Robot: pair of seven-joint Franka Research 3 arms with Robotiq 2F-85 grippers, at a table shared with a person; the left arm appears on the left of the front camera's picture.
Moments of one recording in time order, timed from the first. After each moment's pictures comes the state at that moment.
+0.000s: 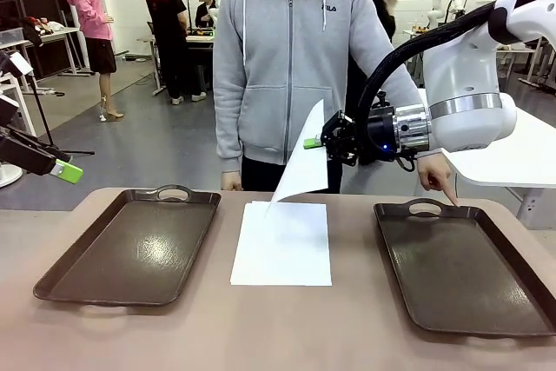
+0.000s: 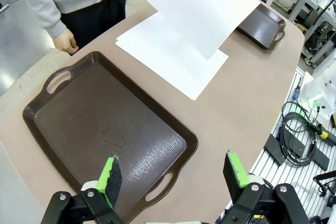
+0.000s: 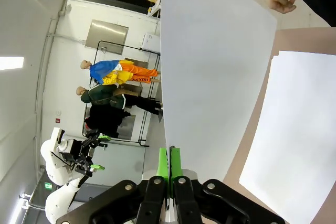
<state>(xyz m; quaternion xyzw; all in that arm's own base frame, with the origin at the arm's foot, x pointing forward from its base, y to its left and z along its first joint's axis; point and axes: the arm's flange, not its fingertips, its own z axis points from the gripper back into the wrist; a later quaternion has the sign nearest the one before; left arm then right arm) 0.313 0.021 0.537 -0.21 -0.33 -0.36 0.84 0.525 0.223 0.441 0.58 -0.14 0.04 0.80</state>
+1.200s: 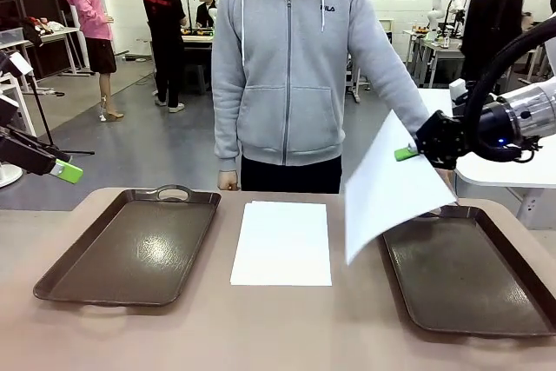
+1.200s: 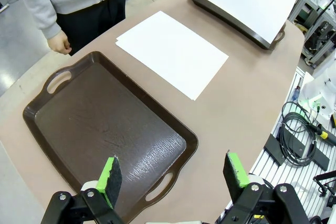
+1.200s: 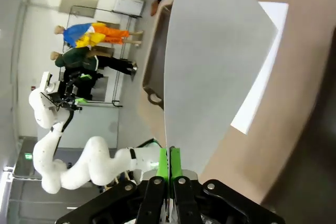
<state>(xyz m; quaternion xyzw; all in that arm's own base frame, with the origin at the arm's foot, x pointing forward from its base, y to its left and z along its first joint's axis) 0.313 0.021 0.537 -0.21 -0.33 -0.36 0.84 0.480 0.056 0.477 0.51 -0.07 0.10 0.85</state>
